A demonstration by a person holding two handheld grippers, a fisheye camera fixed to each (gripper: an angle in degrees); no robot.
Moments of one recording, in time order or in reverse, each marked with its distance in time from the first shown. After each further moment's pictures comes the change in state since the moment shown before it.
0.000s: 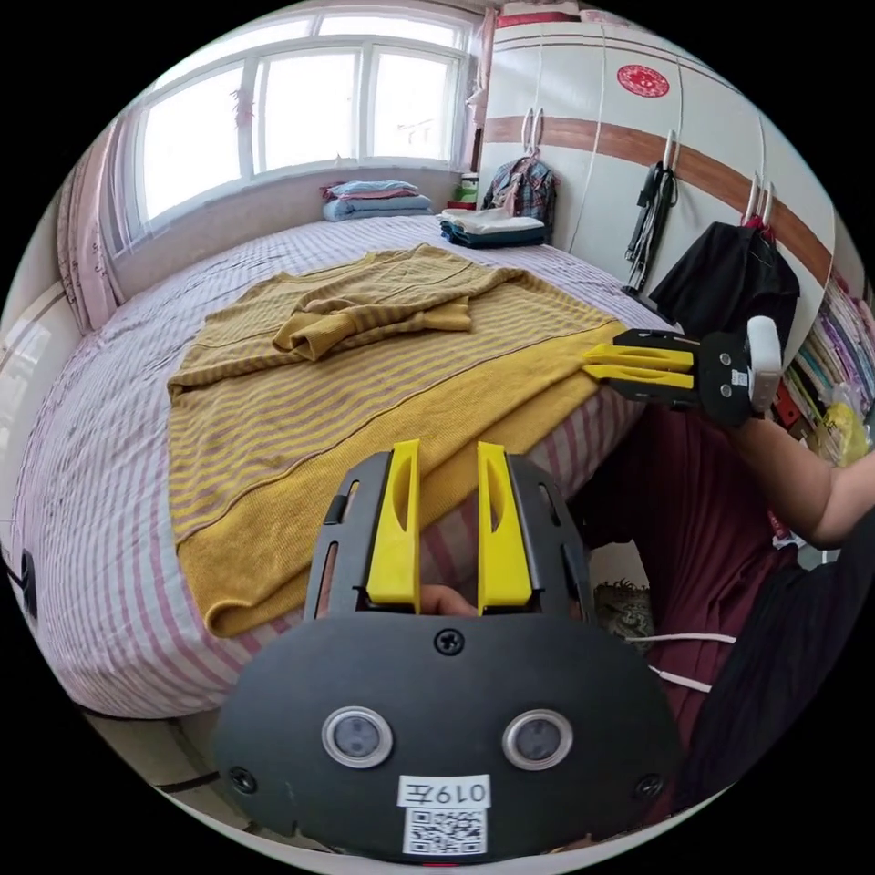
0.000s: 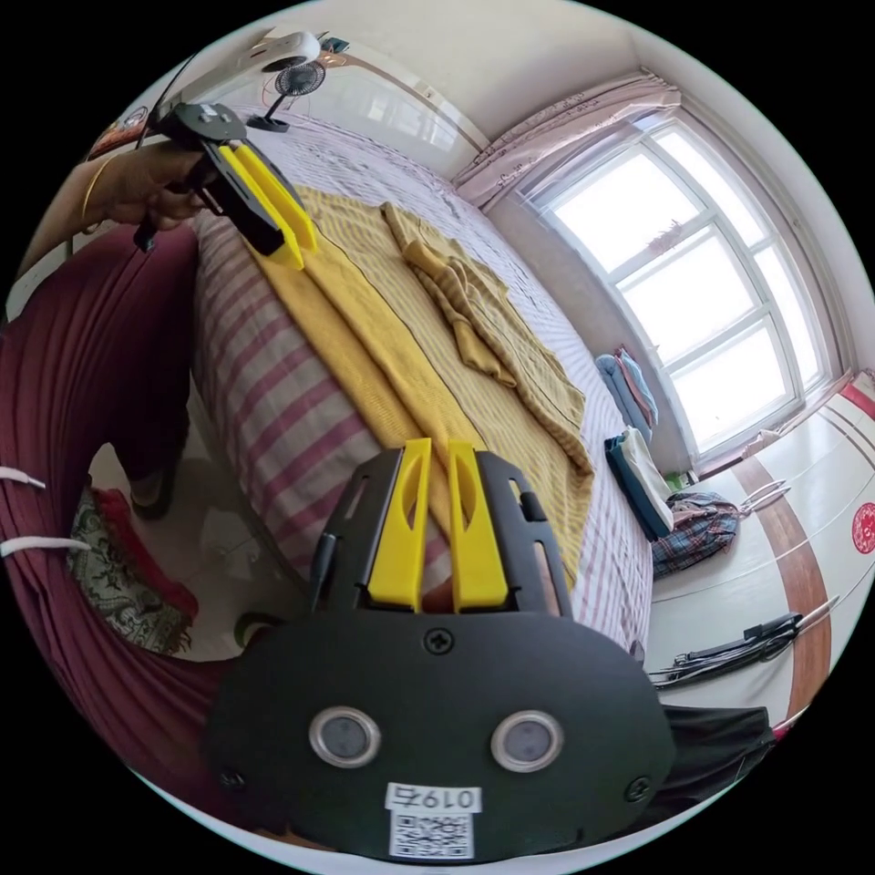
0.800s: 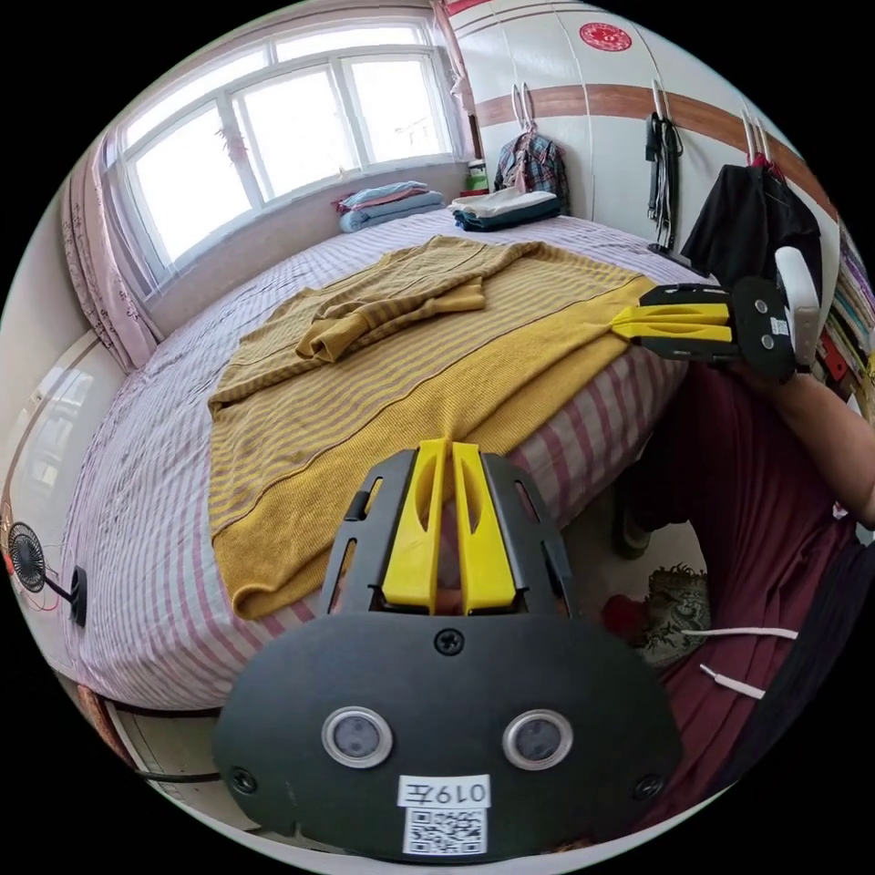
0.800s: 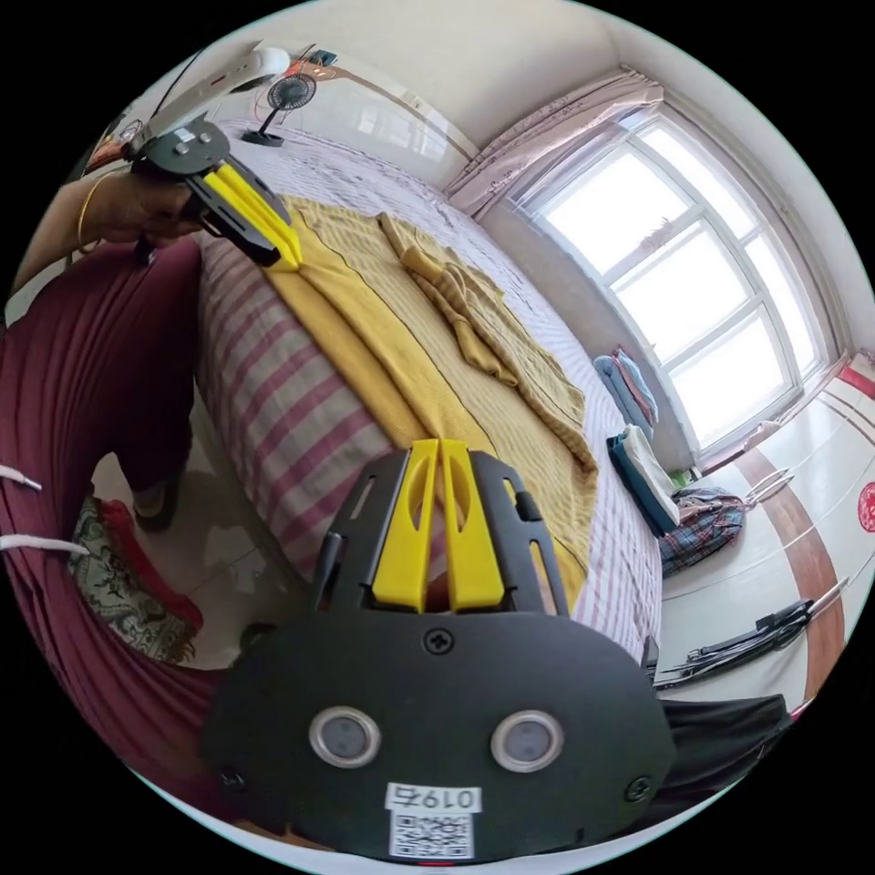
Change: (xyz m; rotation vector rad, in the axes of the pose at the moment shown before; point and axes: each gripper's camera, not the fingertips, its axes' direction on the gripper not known) left arm 0.045 0.041 0.066 -0.020 -0.219 0.088; right arm -0.029 -0.012 -0.037 0.040 -0.006 0.038
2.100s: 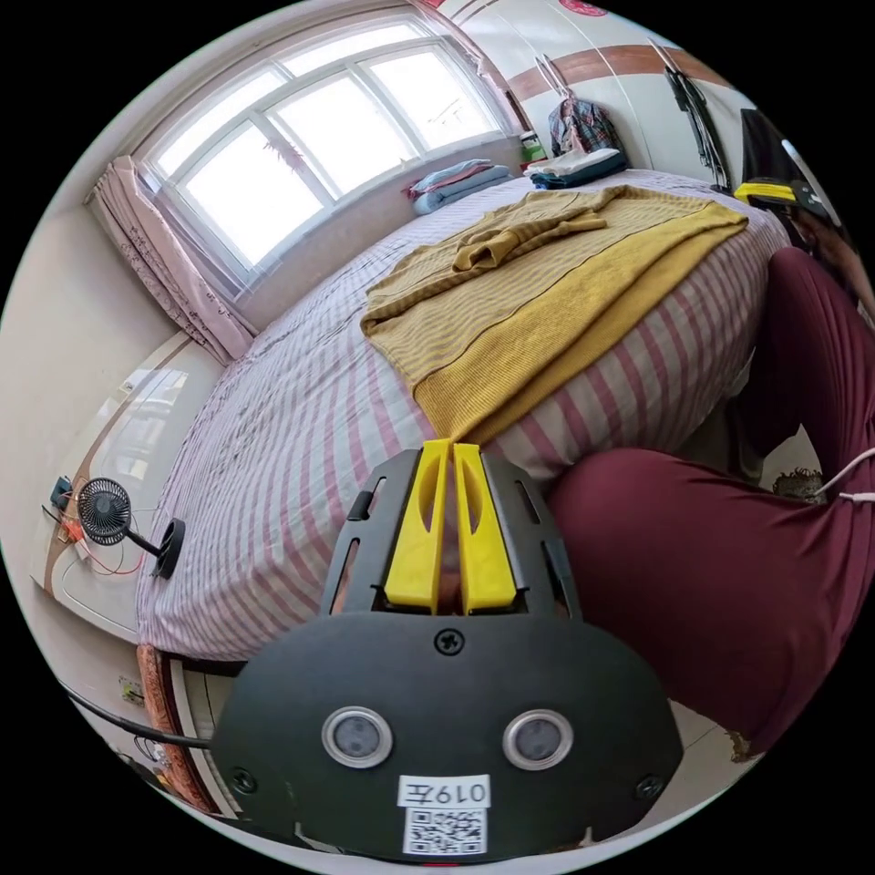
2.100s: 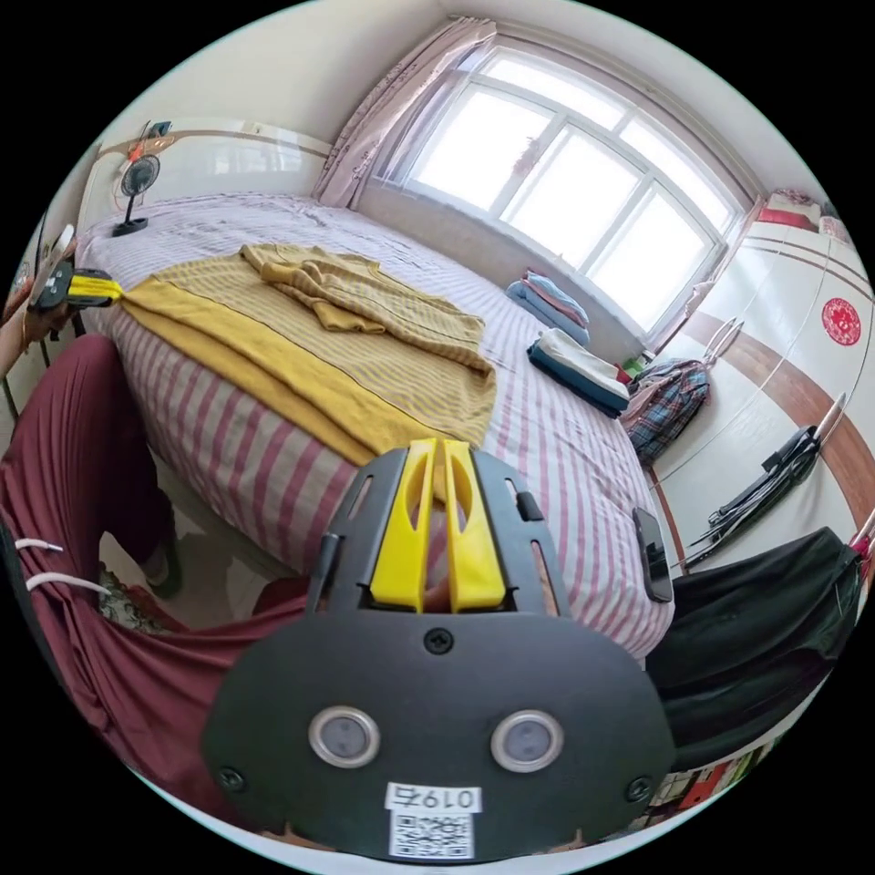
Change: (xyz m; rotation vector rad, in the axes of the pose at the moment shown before) left arm -0.076 0.110 -0.009 -0.053 -0.333 0.047; right arm 0.061 0.133 0.006 -0.070 0.088 0.387
